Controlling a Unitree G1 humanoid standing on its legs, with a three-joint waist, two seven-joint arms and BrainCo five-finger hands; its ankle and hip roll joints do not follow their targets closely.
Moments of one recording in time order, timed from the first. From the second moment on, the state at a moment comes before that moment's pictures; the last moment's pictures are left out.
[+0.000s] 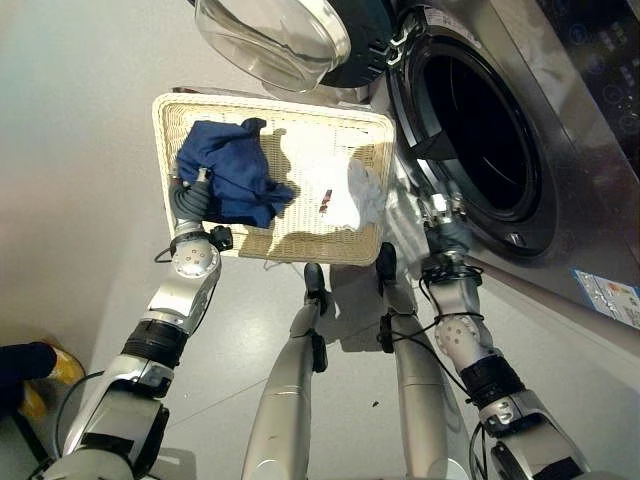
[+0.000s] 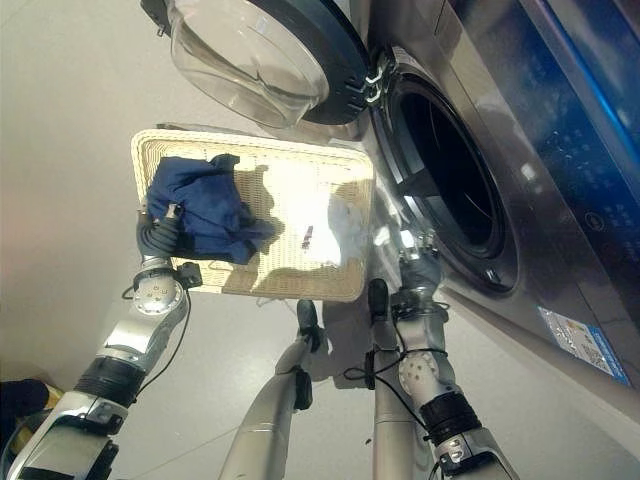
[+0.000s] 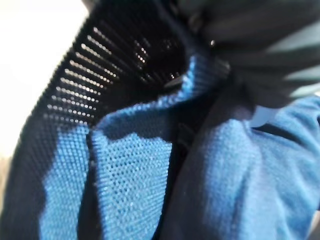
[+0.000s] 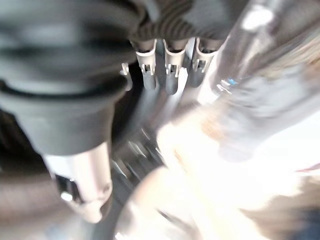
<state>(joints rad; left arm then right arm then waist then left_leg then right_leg) -0.54 0.52 -0.20 0.23 -0.43 -0.08 0.41 -0.44 -0.28 0.30 0.31 0.58 -0.33 -0.18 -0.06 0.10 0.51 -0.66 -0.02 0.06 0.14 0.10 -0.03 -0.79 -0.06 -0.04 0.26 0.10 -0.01</state>
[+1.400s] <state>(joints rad) -0.65 0.50 -0.59 0.17 -0.39 0.05 0.13 -0.59 -0.47 0.61 0.28 0.63 0.06 0.11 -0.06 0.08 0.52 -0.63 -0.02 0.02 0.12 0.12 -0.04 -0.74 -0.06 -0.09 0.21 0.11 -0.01</state>
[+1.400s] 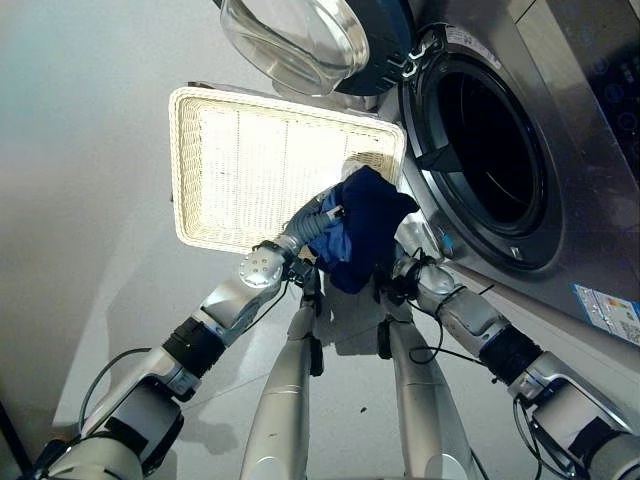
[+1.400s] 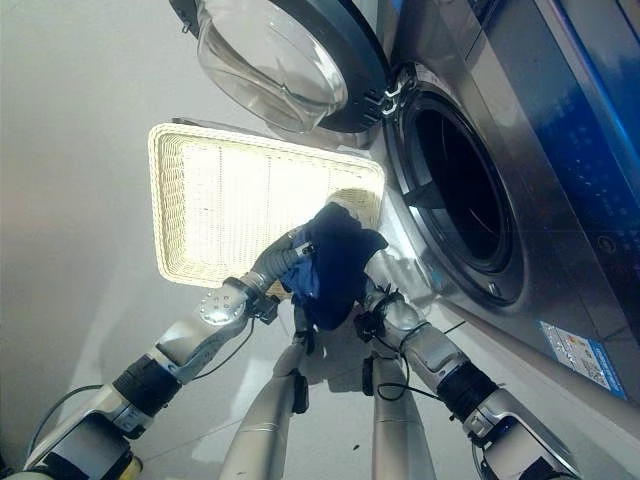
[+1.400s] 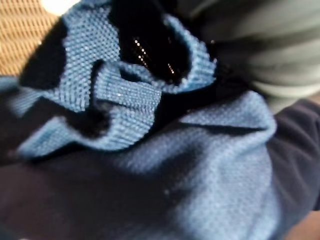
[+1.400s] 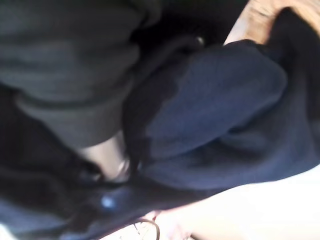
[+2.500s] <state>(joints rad) -0.42 0.41 -0.41 0.61 -0.47 -0.10 0.58 -0.94 -0.46 -0.08 0.75 1.72 -0.57 -0.23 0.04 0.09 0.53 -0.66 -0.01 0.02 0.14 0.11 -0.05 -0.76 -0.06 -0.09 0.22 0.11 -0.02</state>
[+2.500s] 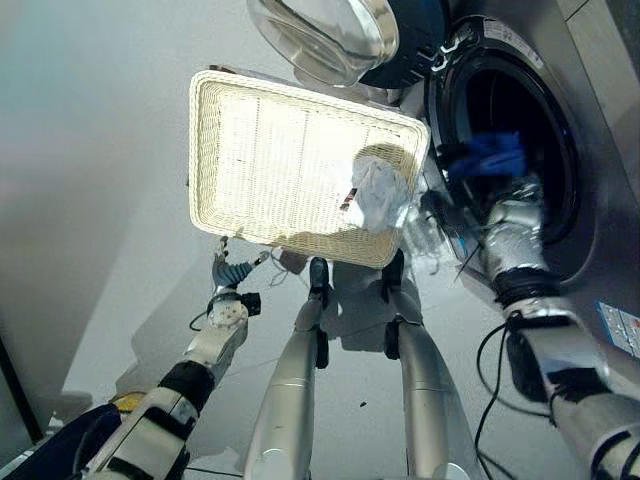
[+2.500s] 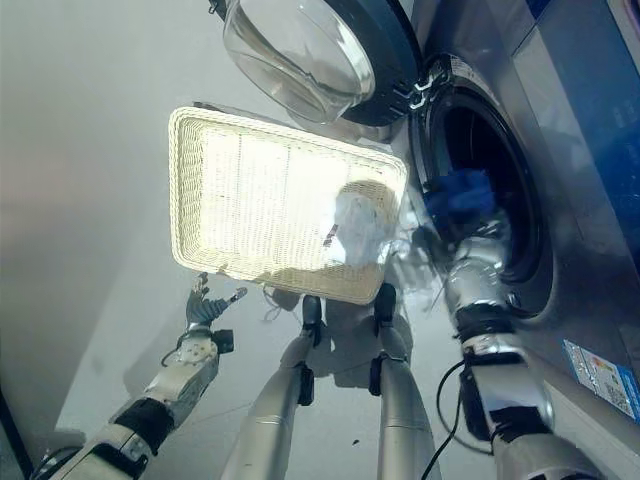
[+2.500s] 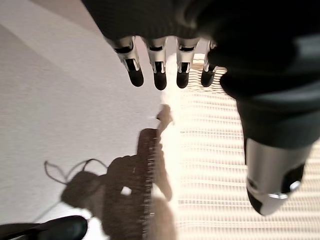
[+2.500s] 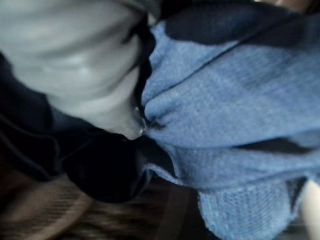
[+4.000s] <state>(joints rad) -0.31 0.27 -0.37 0.66 -0.52 -0.17 0.59 -0.49 -0.43 0.39 0.40 0.01 -0.25 -0.63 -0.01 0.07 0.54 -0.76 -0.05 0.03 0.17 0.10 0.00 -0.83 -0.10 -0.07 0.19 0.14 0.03</state>
